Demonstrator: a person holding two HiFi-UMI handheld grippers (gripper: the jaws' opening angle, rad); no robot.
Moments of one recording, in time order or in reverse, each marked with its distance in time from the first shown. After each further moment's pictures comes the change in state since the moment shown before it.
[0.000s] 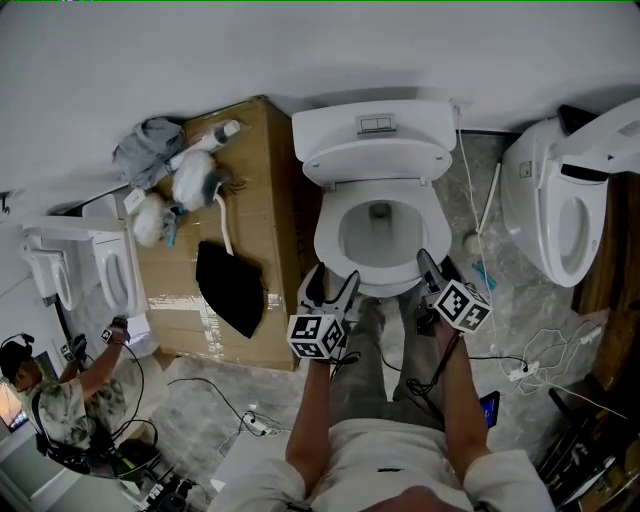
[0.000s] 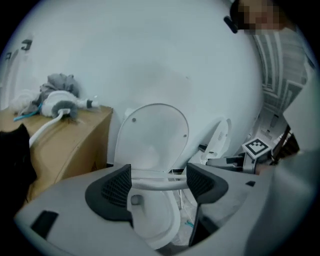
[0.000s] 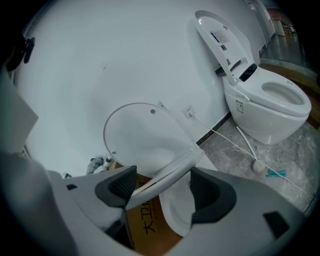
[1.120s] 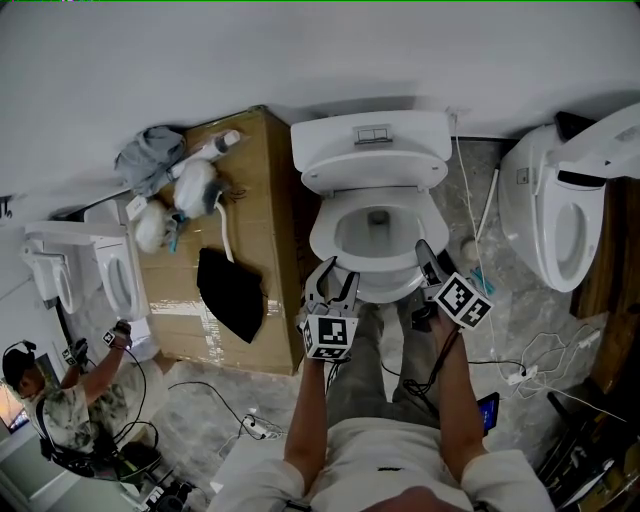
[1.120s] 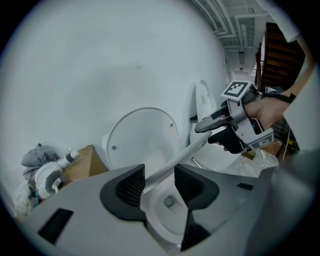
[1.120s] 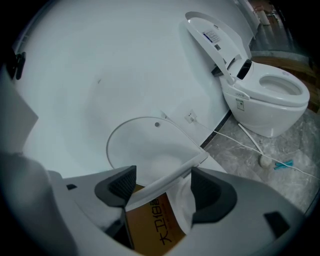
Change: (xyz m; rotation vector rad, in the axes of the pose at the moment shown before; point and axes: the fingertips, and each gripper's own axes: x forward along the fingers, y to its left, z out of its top) left arm 0.020 -0.032 0.032 0.631 0.094 0.033; right arm 0.006 0.027 0.041 0.128 -0.057 0.025
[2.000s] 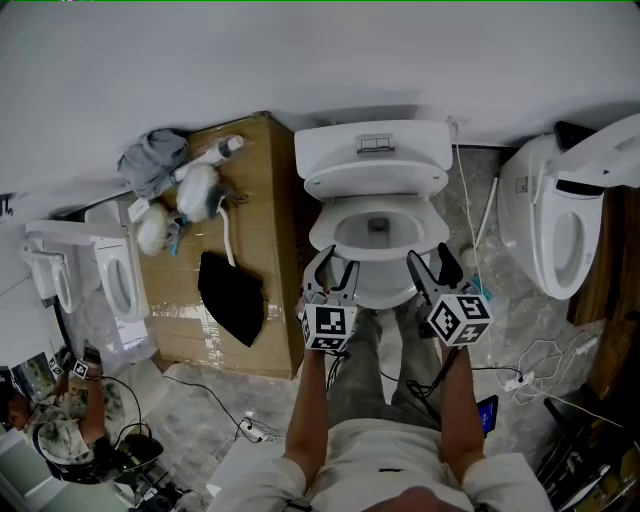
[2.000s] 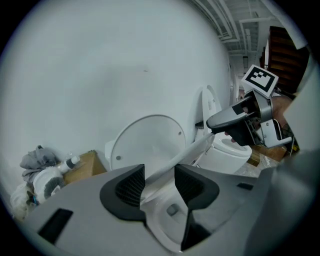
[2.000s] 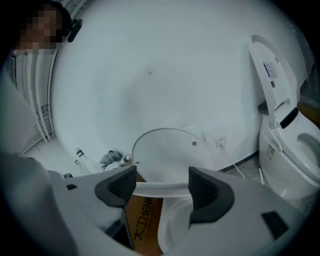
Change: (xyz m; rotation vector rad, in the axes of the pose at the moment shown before) left arm 0.019 0.027 0.031 -0.039 -0.045 0.025; right arm -0.017 0.075 0.023 -0.494 -0.017 0.155
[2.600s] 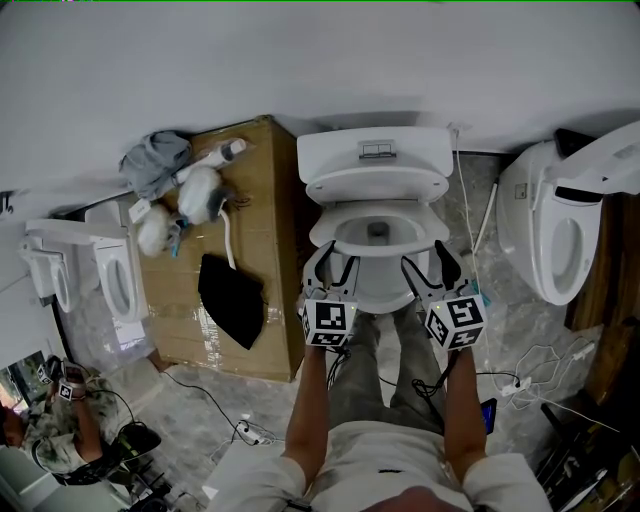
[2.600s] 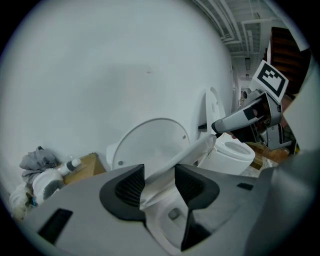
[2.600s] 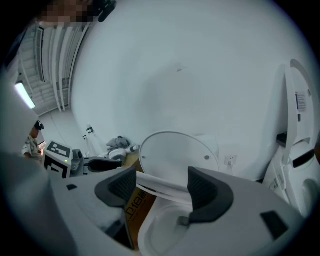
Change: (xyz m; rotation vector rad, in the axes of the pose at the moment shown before) left arm 0.010 0.012 0.013 -0.017 -0.019 0.018; right arm 0.006 0.023 0.012 -0.297 0.040 0.065
